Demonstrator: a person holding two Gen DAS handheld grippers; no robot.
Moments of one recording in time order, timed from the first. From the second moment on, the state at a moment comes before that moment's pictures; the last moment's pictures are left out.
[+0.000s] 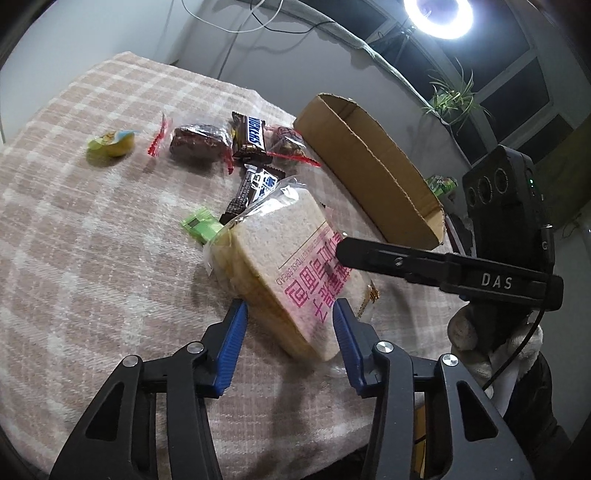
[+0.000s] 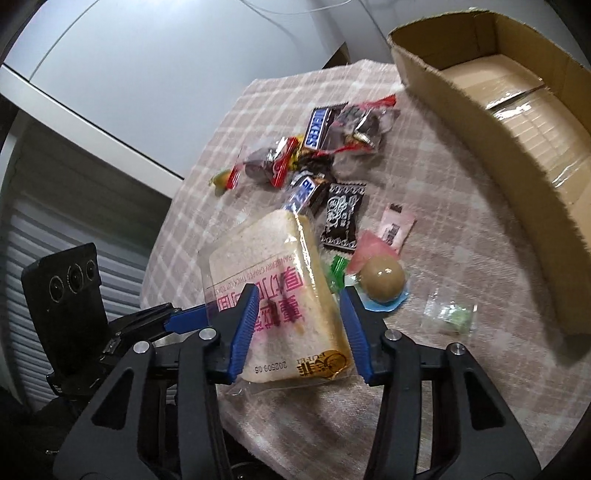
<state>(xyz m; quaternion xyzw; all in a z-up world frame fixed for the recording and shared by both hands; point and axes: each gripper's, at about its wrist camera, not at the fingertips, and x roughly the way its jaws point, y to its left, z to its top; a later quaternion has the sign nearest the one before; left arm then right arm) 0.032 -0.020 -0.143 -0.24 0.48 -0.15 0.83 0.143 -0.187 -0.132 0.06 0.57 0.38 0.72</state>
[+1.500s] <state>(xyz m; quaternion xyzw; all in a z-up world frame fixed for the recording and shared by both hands) 0.158 -0.153 -0.060 -0.15 0.40 -0.24 0.87 0.221 -0.347 -0.036 0.11 0.49 0.27 0.82</state>
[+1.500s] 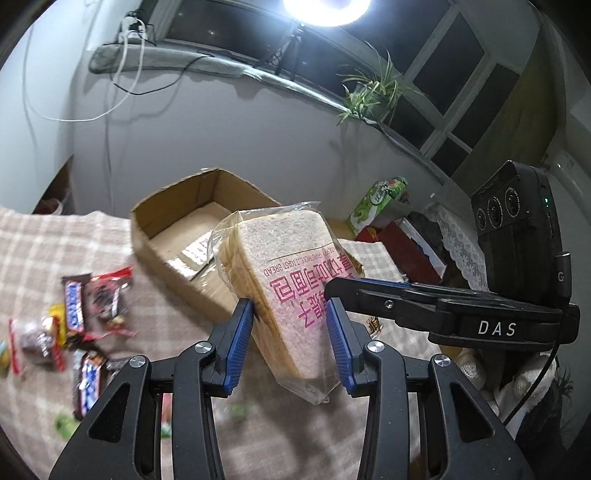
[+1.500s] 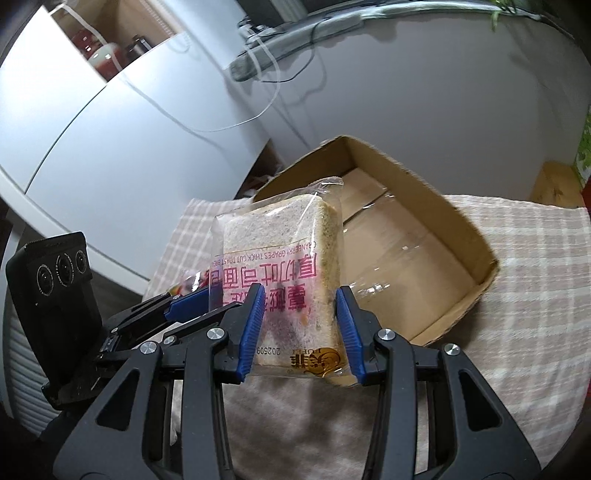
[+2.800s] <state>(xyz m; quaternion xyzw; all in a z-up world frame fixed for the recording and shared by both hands) 0.178 -0.171 -0.074 -0.09 0.42 -0.21 0.88 0.227 -0.353 -0.049 0.07 0.48 0.20 0.85</state>
